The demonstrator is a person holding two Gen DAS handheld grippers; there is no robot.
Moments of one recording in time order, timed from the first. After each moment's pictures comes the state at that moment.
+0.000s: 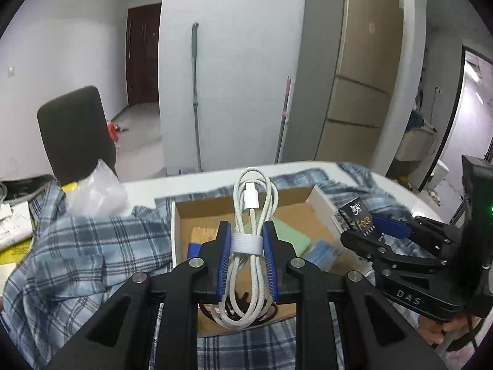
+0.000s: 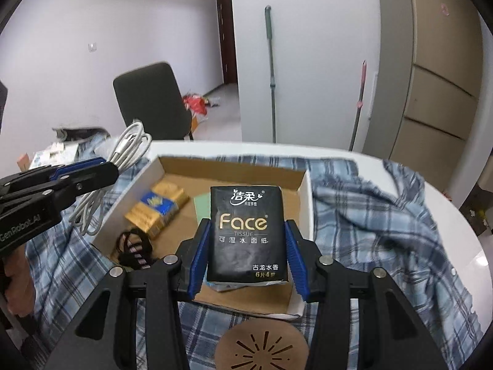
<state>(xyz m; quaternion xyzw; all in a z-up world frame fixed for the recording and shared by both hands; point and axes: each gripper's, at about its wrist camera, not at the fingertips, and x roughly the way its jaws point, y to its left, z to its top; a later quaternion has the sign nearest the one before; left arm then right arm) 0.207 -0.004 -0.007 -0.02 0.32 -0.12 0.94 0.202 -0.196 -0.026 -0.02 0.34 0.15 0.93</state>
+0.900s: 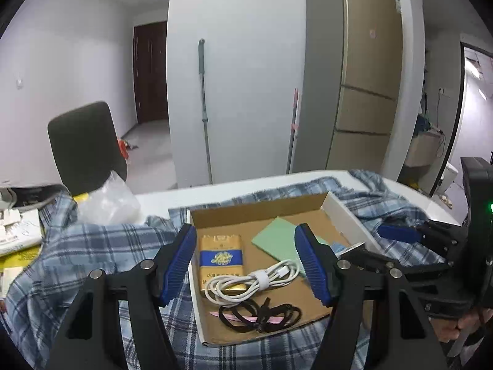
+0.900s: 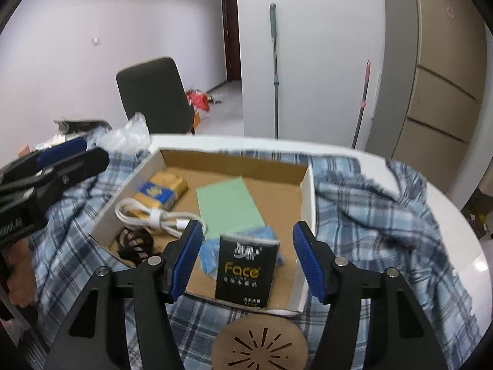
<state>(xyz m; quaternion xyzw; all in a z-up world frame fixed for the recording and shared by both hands) 0.191 0.001 -0.004 0.00 0.27 -0.09 0.96 0.207 -0.191 -0.054 -0.04 0.37 0.16 0.92</state>
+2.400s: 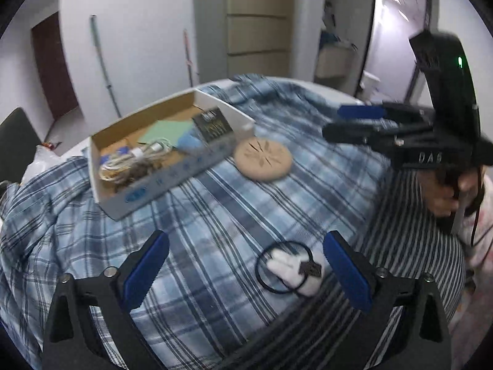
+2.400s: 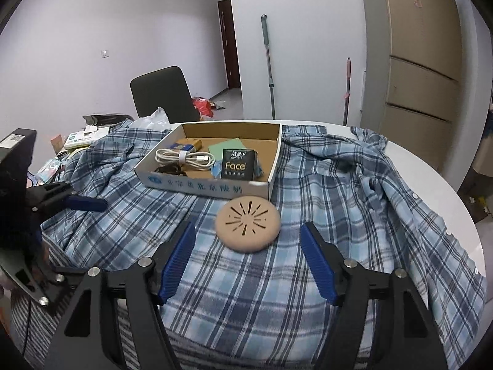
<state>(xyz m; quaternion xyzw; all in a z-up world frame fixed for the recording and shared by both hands) 0.045 -0.059 -0.045 0.13 0.39 -0.30 0.86 0.063 -0.262 -0.034 -0.01 0.34 0.16 0.93</state>
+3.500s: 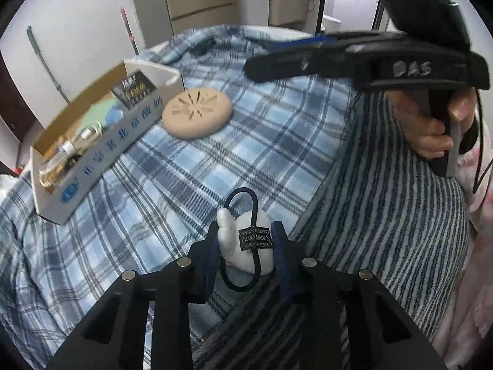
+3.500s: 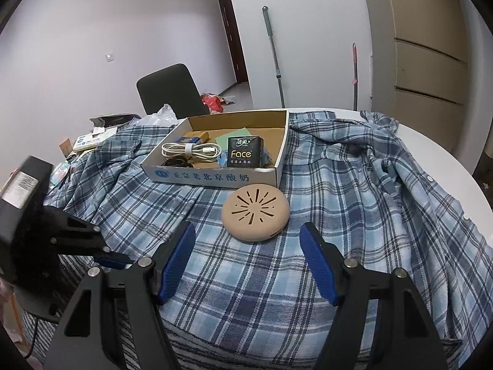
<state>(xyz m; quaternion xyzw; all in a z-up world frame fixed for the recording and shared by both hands) 0.030 -0.104 -0.078 0.22 0.44 -0.36 0.79 0.063 -0.270 -0.051 0.03 0.36 0.19 0.91</state>
